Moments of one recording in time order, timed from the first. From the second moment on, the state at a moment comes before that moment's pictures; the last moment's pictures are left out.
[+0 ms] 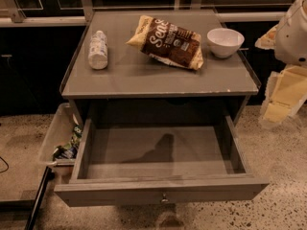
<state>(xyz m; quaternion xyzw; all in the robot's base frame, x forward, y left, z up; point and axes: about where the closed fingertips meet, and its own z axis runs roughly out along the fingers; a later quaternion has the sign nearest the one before) 0.438 -0.217 0.976 -0.60 0.78 -0.03 0.16</state>
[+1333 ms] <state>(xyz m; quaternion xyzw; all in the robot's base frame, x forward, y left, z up) 0.394 -0.203 0.846 -0.61 0.77 0.01 0.17</state>
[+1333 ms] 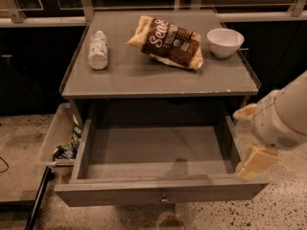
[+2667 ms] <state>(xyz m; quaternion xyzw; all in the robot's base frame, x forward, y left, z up) 0.369 -0.213 0.762 -0.60 0.77 0.05 0.20</state>
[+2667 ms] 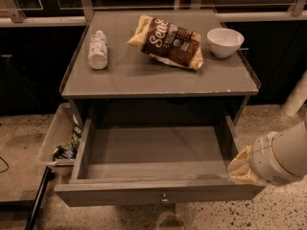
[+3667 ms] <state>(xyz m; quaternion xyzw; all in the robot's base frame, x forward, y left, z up) 0.345 -0.195 0.657 -0.57 0.78 0.11 0.25</state>
